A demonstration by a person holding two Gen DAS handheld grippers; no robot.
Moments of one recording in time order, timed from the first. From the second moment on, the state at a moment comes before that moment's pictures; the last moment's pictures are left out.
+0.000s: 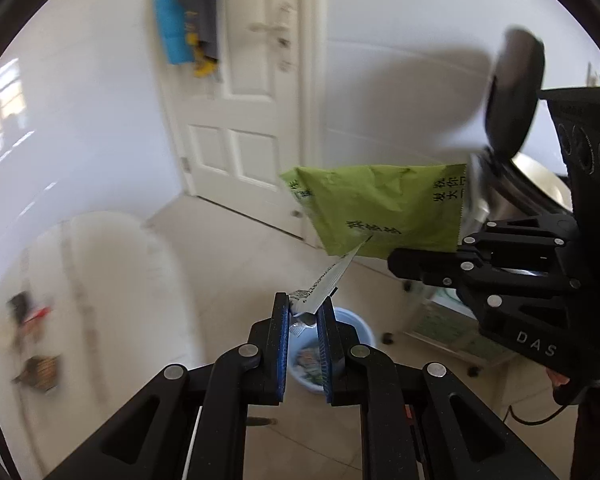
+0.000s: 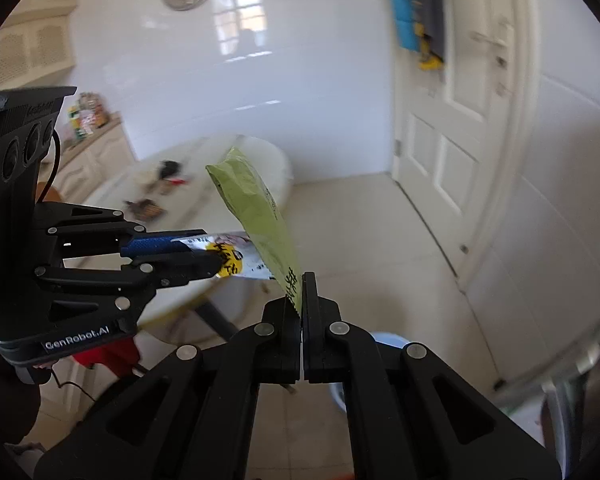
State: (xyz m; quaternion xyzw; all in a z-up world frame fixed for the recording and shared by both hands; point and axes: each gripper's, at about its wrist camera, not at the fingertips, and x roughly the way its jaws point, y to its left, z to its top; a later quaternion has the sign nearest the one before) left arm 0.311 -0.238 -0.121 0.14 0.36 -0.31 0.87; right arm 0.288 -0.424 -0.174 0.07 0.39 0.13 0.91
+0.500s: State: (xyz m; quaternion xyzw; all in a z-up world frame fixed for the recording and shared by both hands) left arm 0.430 -0.395 -0.275 0.19 0.48 -0.32 0.79; right arm 0.324 -0.544 -0.349 0.14 0.50 0.07 0.85
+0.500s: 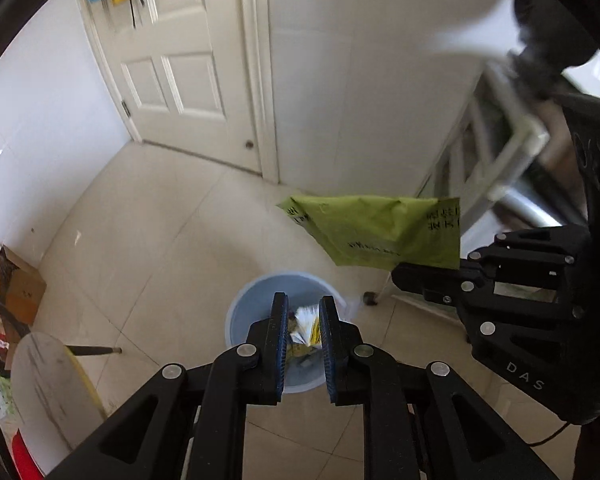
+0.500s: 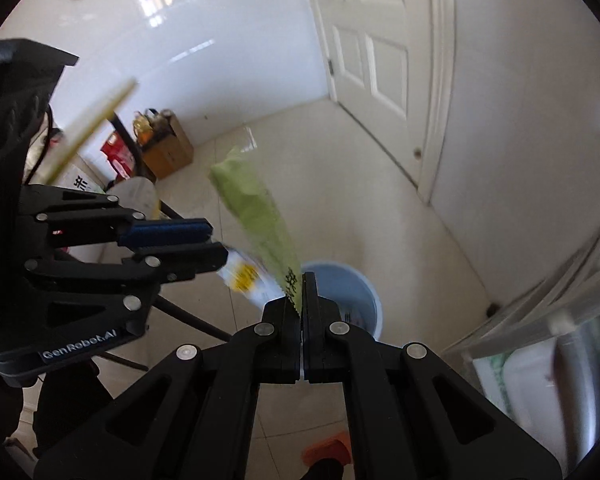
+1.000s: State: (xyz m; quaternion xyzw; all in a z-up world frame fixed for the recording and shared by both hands) left arm 0.476 -0.415 -0.331 0.22 0.49 -0.28 0.80; right arm 0.364 -0.548 -0.436 0.18 0.55 0.07 0.81
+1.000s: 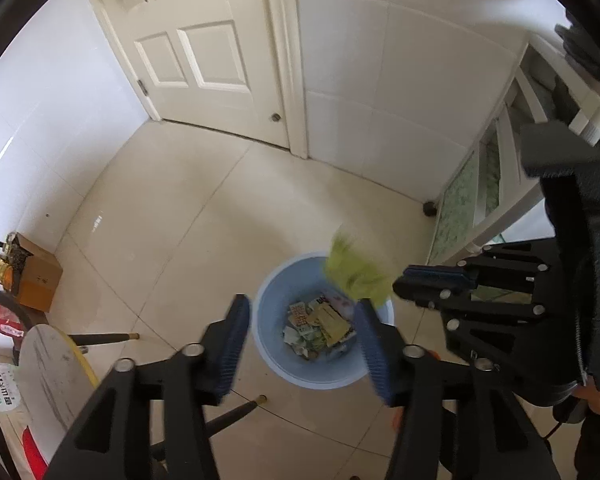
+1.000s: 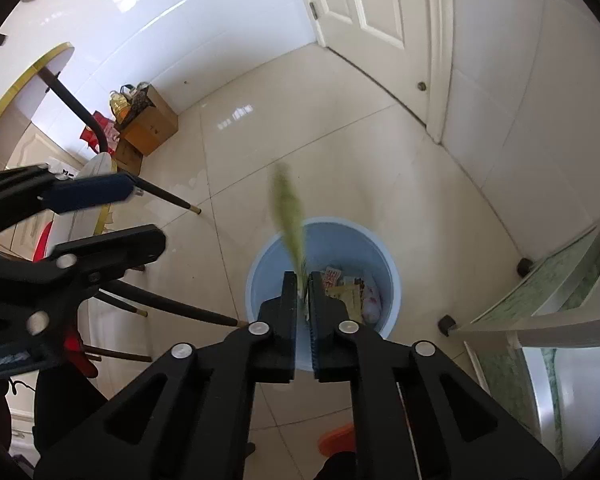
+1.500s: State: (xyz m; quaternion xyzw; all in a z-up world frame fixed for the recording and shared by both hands) left arm 0.364 -0.314 -0.194 0.16 0.37 -0.28 0.87; right arm 0.314 -0.503 -0.261 0.12 0.46 0.04 0.88
